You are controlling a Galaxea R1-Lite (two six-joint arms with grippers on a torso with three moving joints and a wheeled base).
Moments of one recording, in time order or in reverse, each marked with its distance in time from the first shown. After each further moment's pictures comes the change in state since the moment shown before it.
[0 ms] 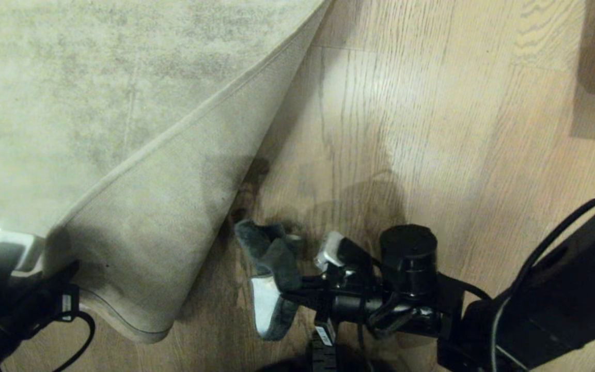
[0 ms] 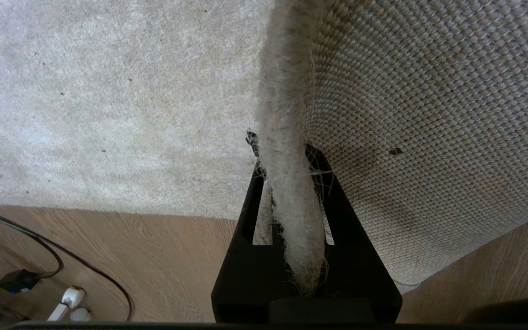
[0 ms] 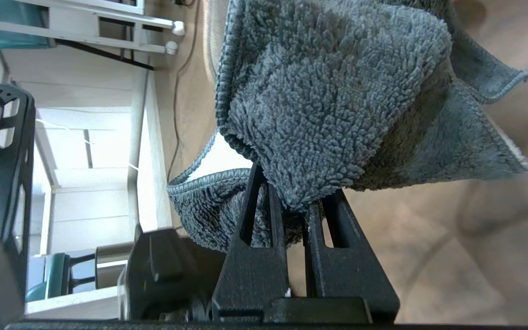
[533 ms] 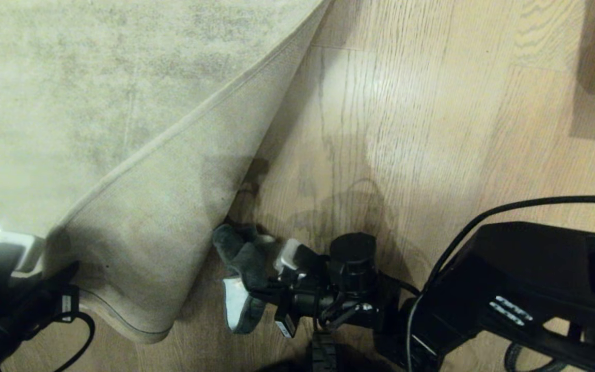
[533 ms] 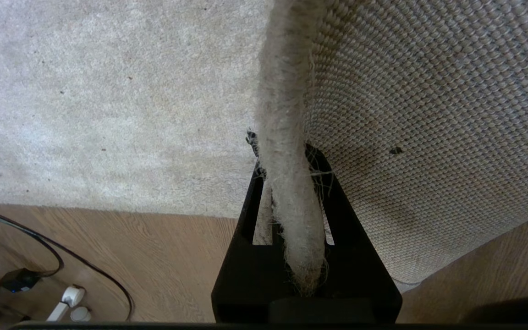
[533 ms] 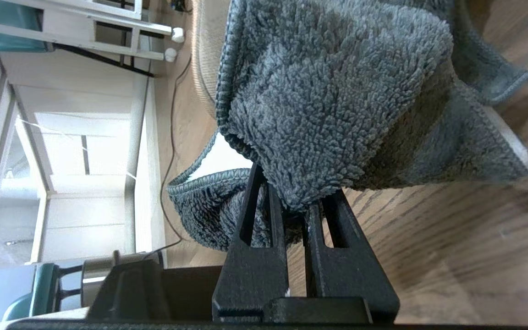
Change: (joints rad) left arm 0.000 0.000 0.002 0.001 0.001 0.000; right arm 0.034 0.235 -0.234 -0.033 -0.002 0.001
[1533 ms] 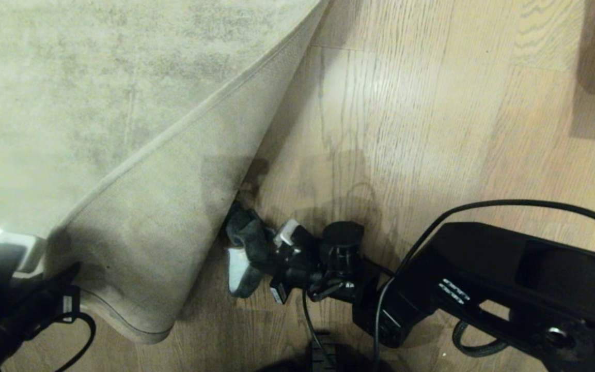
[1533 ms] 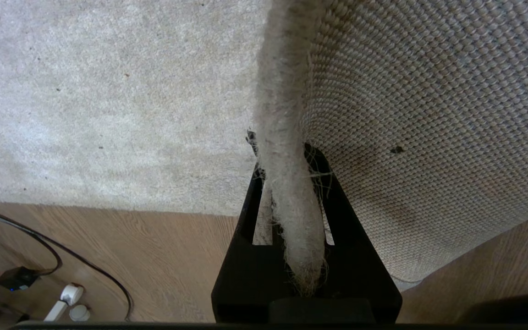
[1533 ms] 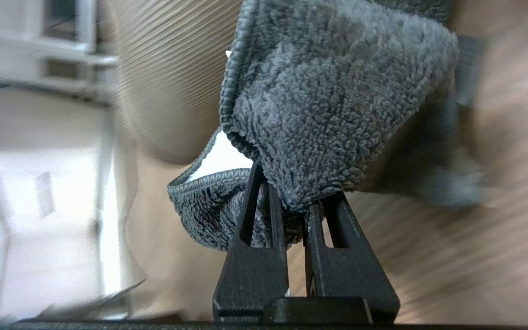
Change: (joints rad) left arm -0.001 0.009 -0.001 0.001 0.000 -0.001; right arm -0.063 0.141 -0.217 -0.029 -0.031 0.033
